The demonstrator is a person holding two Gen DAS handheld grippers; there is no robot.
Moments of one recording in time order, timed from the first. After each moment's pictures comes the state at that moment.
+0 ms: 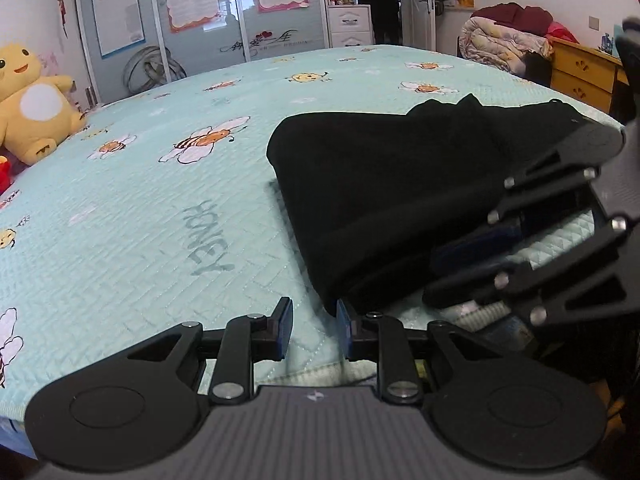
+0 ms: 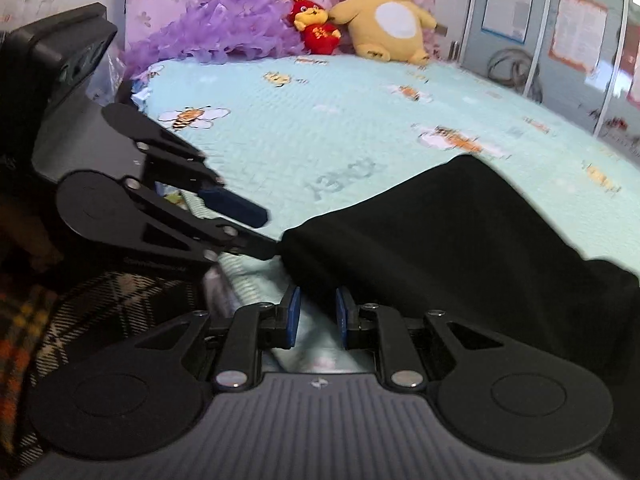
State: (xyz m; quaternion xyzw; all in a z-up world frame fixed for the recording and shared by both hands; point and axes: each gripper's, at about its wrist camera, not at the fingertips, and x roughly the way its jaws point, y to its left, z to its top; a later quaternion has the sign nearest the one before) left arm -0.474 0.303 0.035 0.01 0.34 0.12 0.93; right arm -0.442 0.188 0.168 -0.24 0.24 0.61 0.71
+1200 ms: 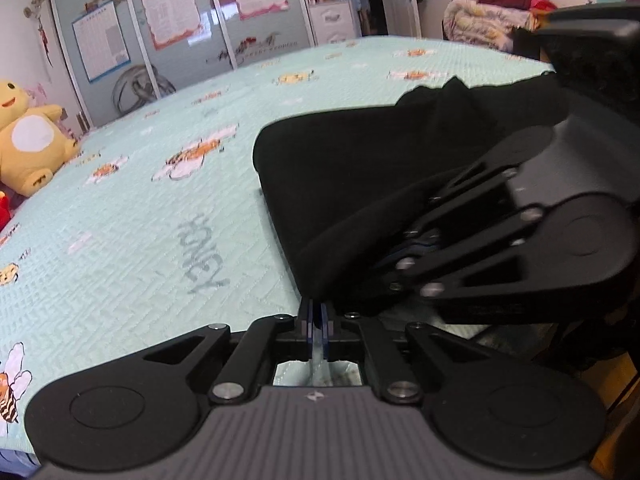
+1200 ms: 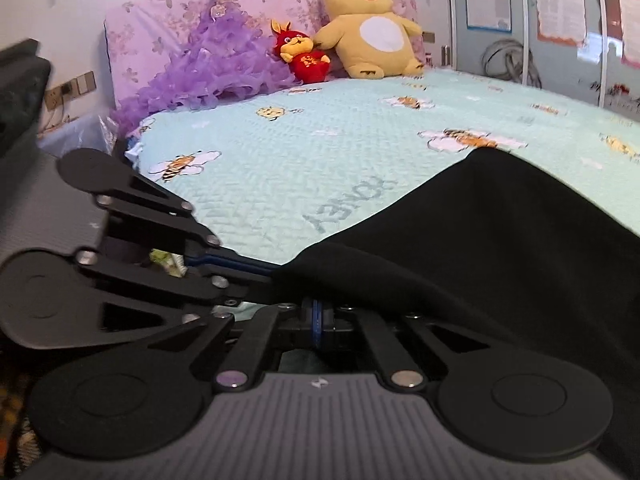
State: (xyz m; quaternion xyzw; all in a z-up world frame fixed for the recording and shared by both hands) left arm -0.455 0.289 0.029 0.07 0.35 0.12 0.93; right arm -0.426 0.212 0.138 -0.14 0.26 0.64 0.71
